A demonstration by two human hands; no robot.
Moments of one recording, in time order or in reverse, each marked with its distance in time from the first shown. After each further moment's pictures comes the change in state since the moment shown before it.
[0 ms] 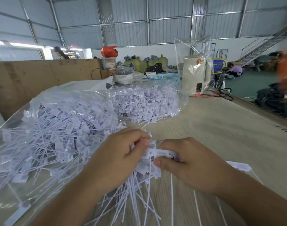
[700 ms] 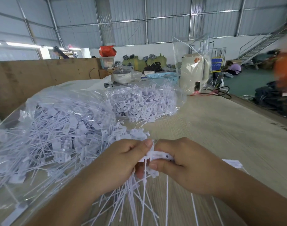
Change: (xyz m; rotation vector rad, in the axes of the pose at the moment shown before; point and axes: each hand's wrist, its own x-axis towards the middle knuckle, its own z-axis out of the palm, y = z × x) left_hand -0.002 0.013 0.002 -0.339 -0.292 -0.307; right_hand -0.001 -0.012 -0.005 -0.065 -0.106 -0.103
